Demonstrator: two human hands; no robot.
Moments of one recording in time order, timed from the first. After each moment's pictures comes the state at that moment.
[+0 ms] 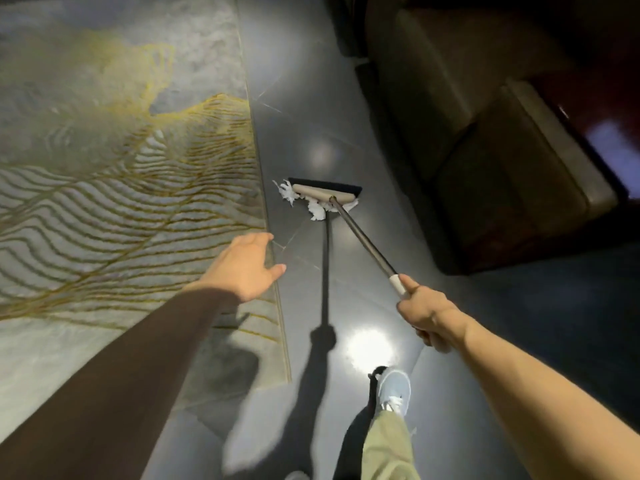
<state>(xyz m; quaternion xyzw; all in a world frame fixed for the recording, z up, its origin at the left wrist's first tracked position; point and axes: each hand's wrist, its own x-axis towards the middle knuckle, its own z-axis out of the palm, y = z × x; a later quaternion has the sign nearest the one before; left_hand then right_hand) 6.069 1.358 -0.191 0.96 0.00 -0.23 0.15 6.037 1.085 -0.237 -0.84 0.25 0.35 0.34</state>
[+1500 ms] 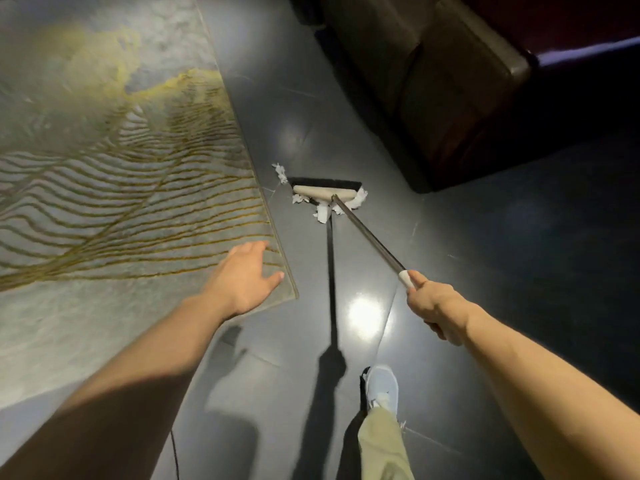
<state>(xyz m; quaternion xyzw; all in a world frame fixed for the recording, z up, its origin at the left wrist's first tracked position) 5.792 1.386 -0.199 0.96 -0.06 -0.24 0.15 5.741 1.103 -0.247 -0.84 0.31 0.34 0.29</state>
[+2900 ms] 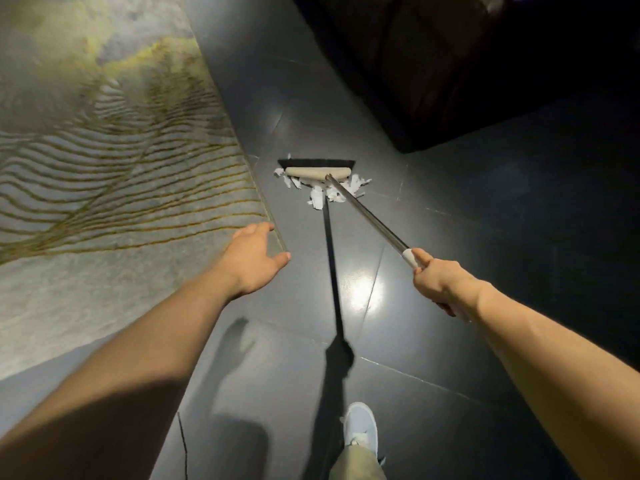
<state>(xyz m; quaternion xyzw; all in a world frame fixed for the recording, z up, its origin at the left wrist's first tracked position) 5.703 1.366 -0.213 0.94 -0.06 -0.27 0.18 5.643 1.092 -0.261 -0.86 0.30 0.35 0.24</state>
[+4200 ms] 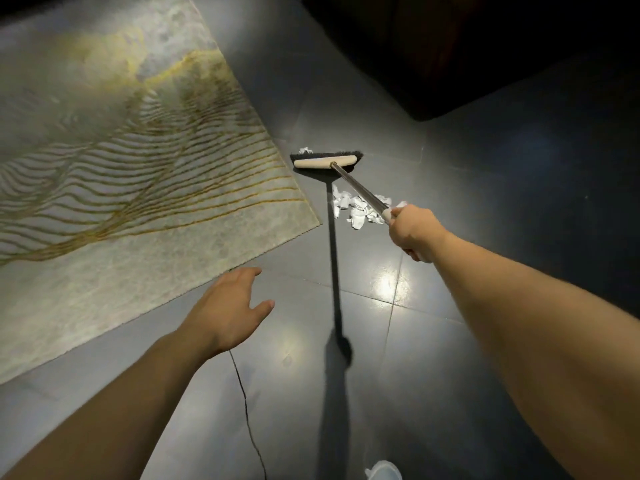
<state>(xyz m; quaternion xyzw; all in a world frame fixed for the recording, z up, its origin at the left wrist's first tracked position) 5.500 1.510 -0.209 0.95 -0.09 -0.28 0.09 5.550 1.226 -0.256 -0.90 0.22 0.22 0.31</state>
